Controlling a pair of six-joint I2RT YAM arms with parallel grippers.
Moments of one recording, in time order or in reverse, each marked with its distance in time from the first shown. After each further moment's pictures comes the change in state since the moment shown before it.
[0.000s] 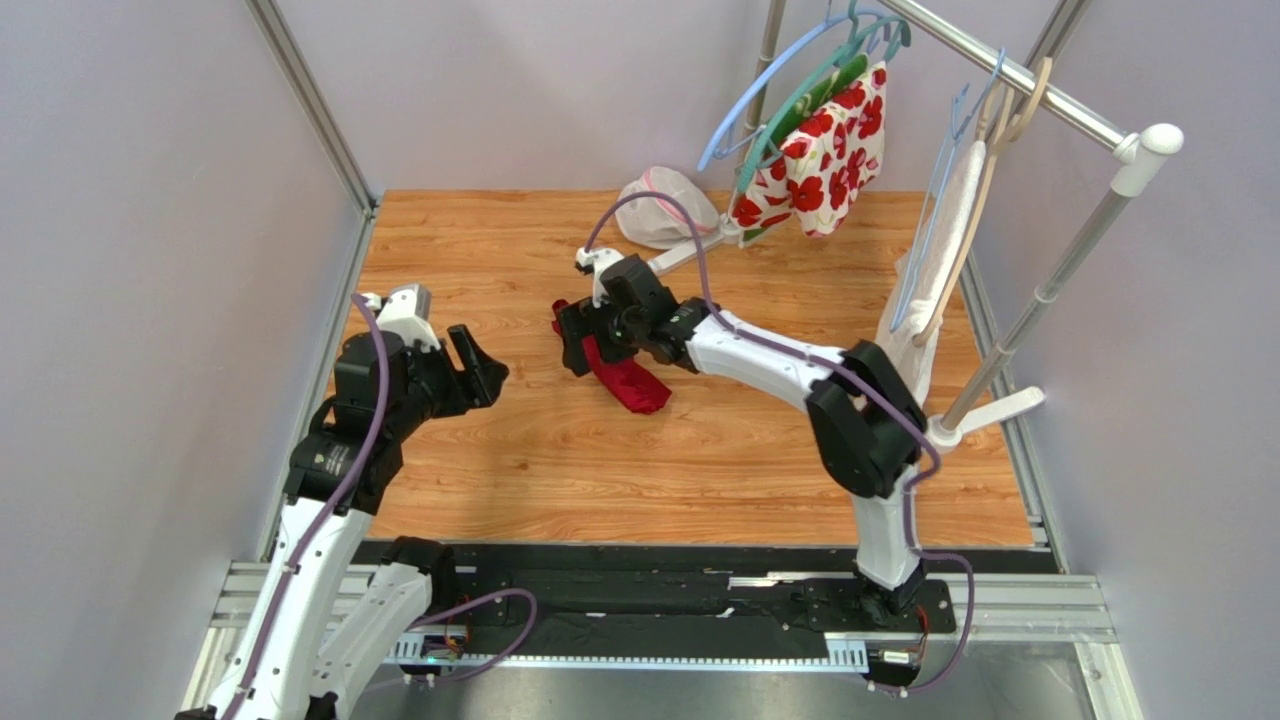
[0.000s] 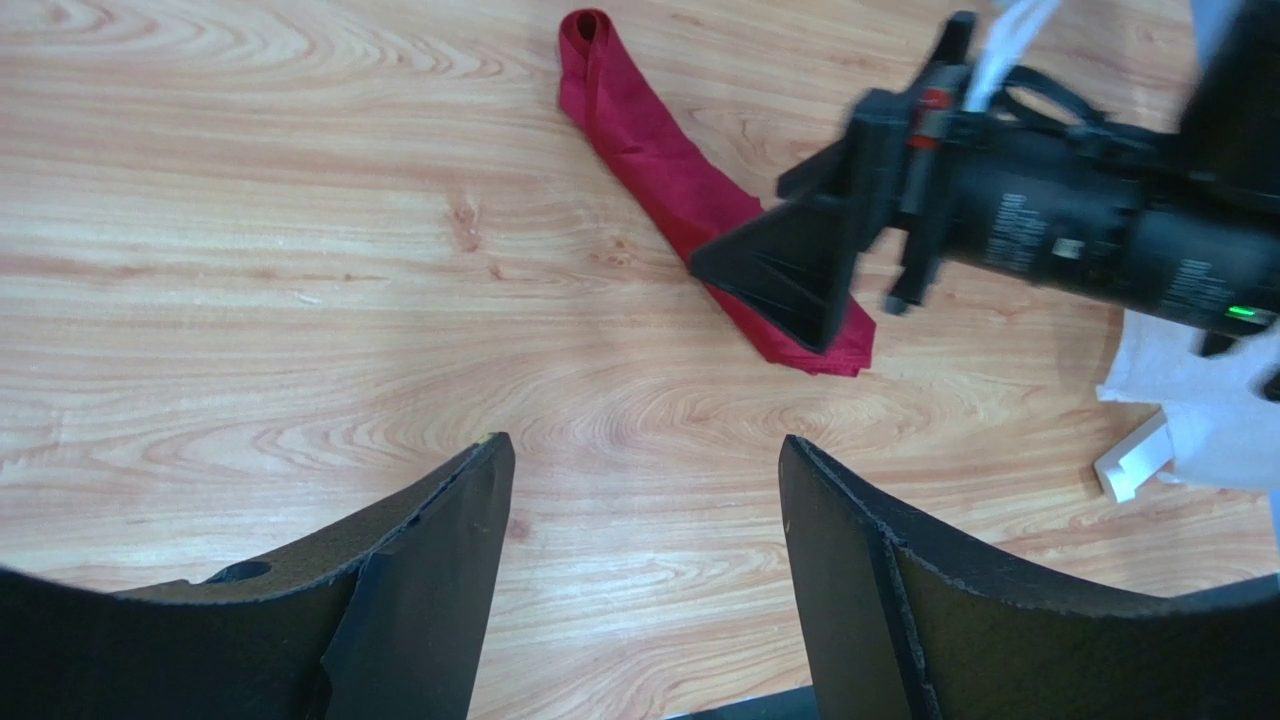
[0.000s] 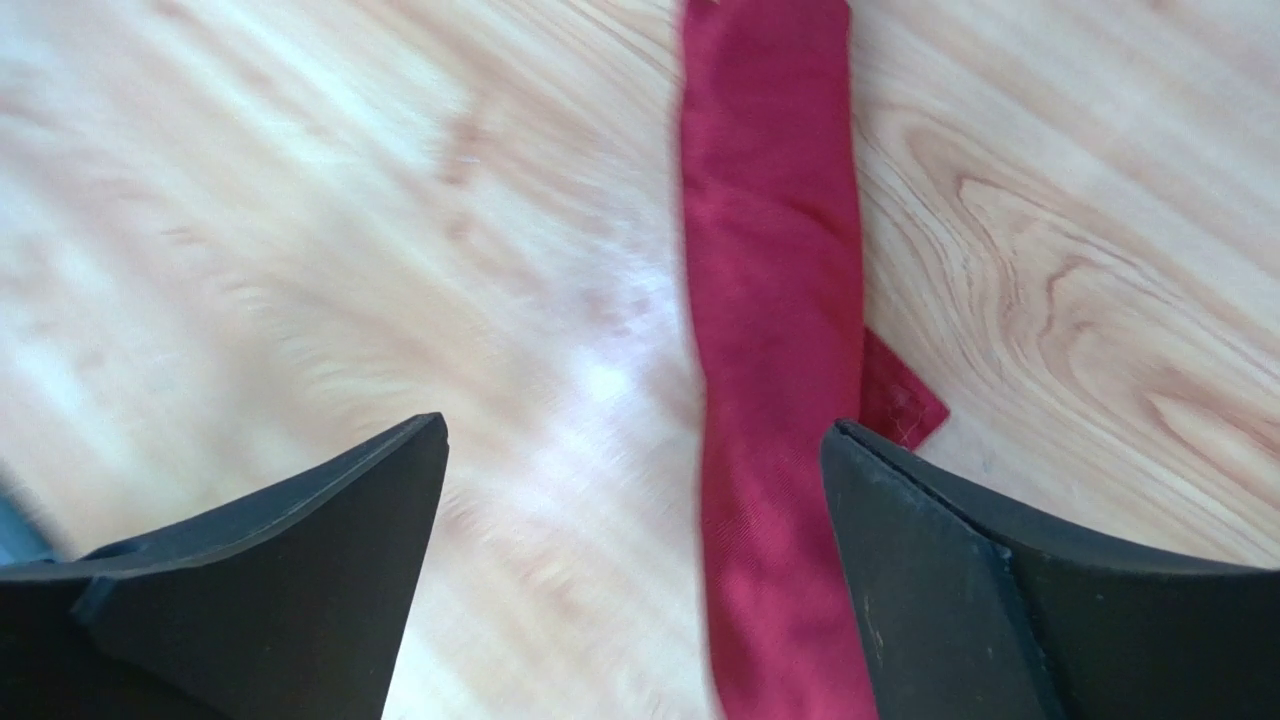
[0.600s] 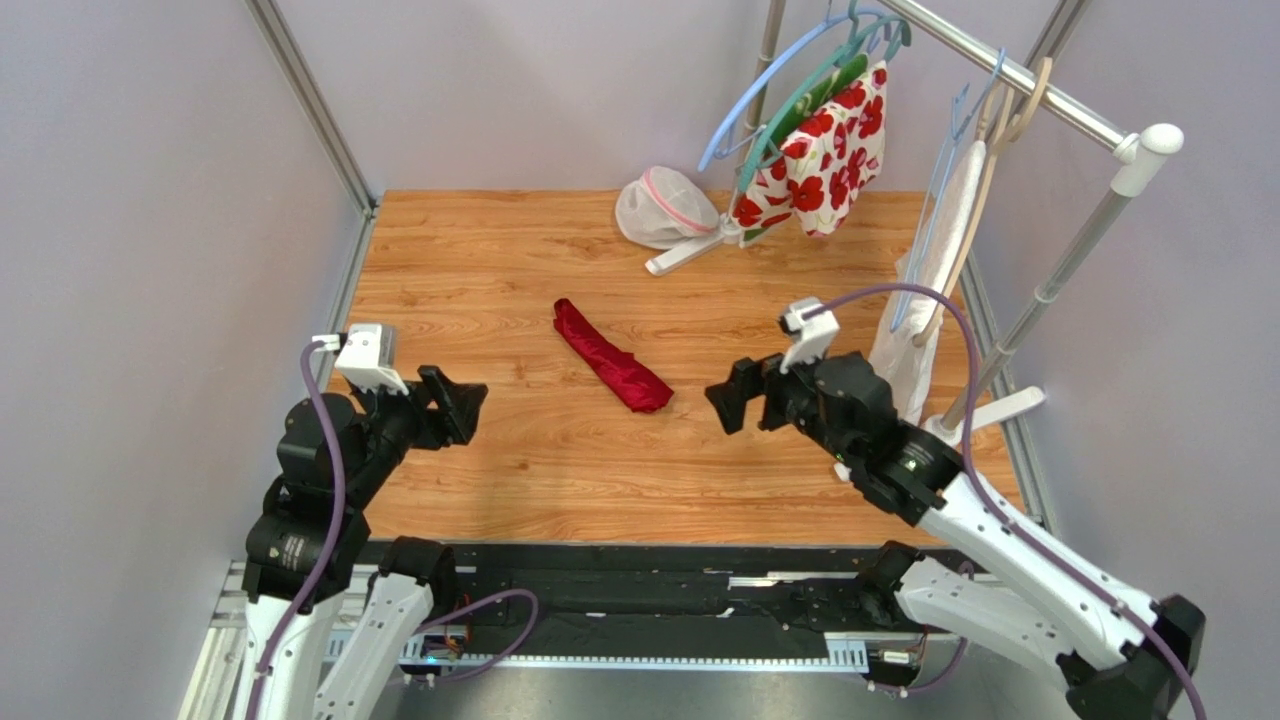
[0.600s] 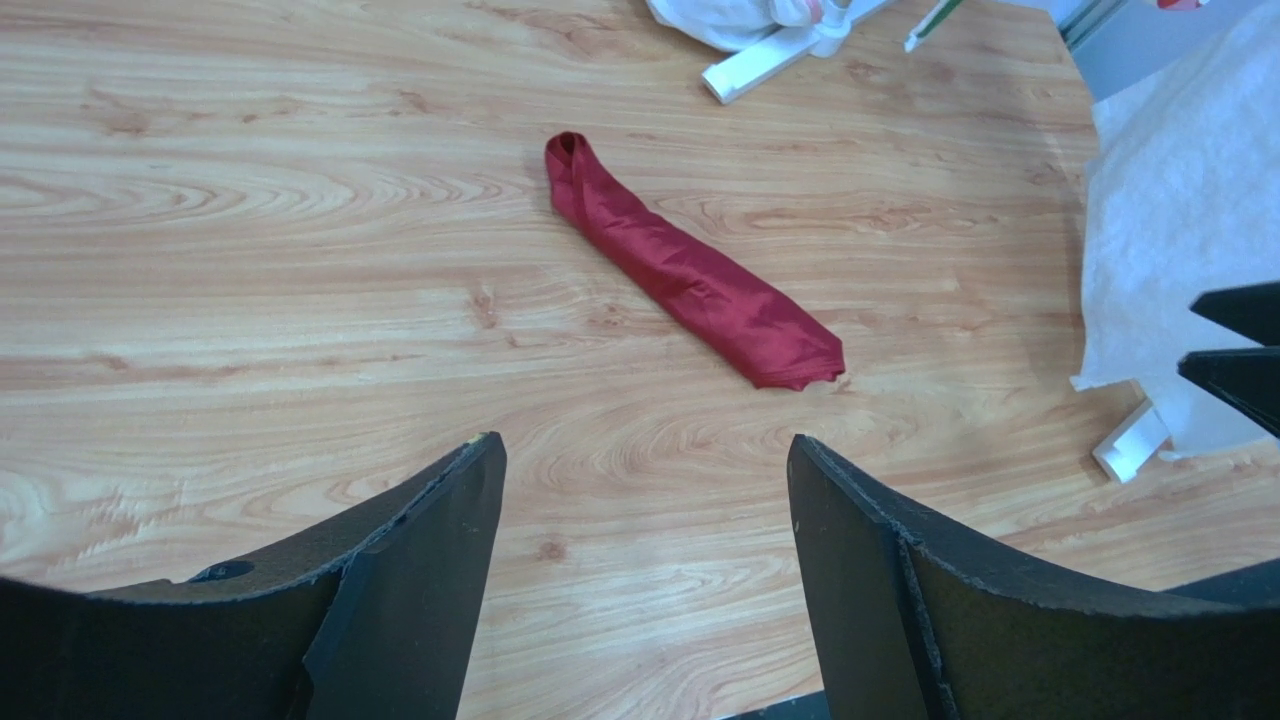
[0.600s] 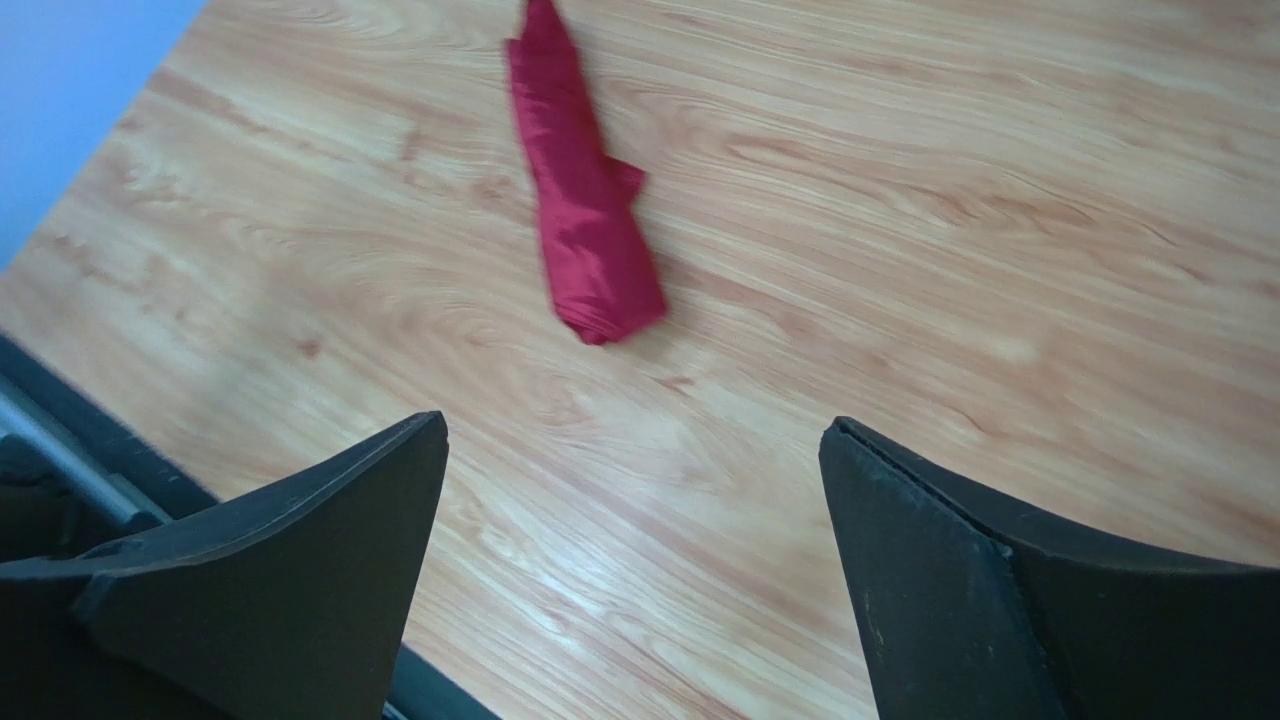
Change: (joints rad) left arm 0.003 -0.256 0.037 -0.084 0.017 0.122; right arm -0.033 -1.182 -0.796 -0.001 0.205 0.032
